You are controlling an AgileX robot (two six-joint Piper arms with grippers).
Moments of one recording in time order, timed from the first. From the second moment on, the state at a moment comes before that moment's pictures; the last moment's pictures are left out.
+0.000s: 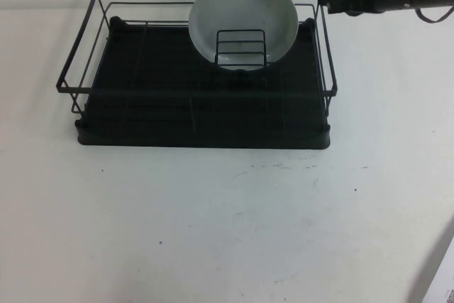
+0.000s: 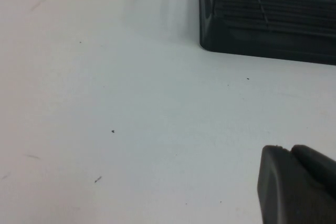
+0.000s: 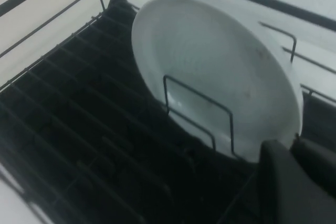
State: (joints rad) right arm 0.20 1.85 -1.64 0.94 0.63 -1.00; left arm -0.08 -0.01 0.02 0.05 0.35 -0.06
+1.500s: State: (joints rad) right arm 0.32 2.09 -1.82 1.18 0.35 -1.68; left arm -0.08 -0.01 0.02 0.05 0.35 -0.06
